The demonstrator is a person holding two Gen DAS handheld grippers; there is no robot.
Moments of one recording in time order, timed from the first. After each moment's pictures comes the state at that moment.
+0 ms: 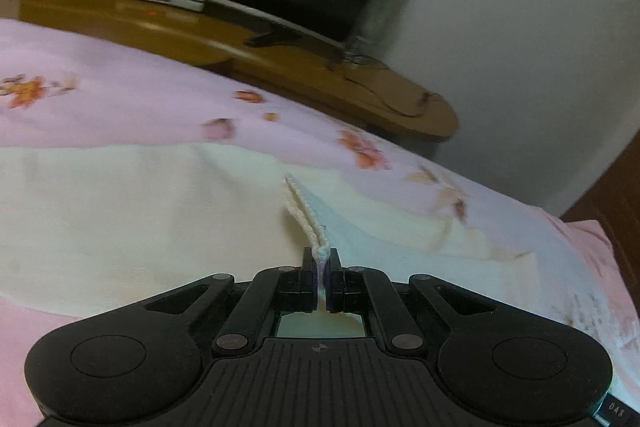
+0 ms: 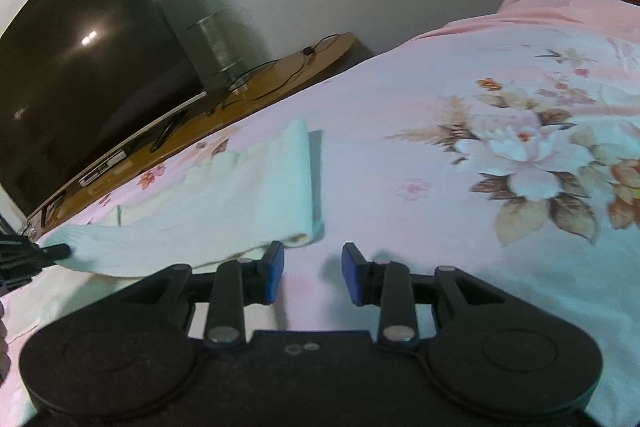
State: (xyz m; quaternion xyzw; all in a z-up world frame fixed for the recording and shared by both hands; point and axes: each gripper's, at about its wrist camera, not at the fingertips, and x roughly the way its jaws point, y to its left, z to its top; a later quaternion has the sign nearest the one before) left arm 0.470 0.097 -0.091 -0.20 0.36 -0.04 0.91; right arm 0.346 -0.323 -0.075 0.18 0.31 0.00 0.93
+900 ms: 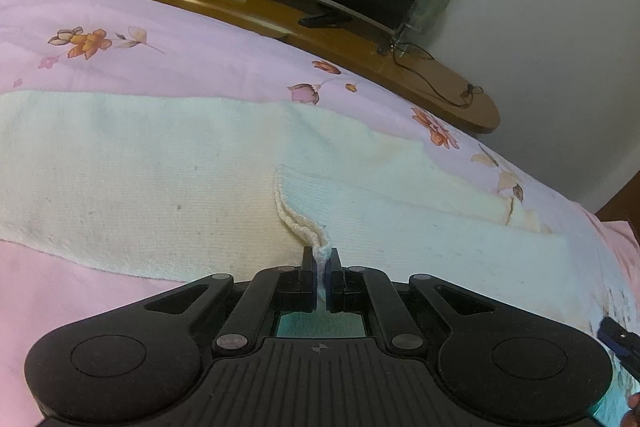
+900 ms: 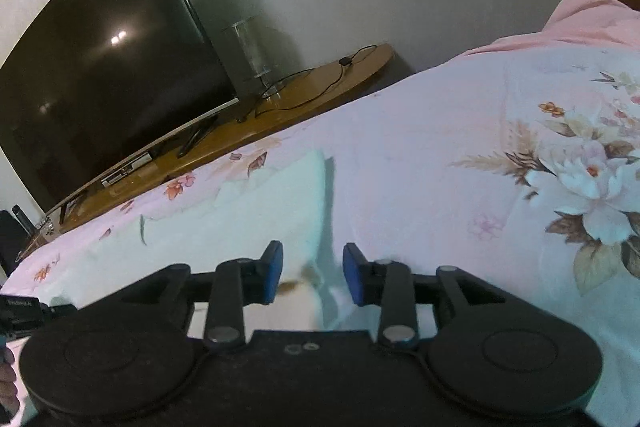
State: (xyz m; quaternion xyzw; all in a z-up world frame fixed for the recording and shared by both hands) left arm 0.460 0.128 -0.131 -0.21 0.39 0.00 0.90; right arm 0.379 -0.310 -0.074 0.18 0.29 0.04 0.94
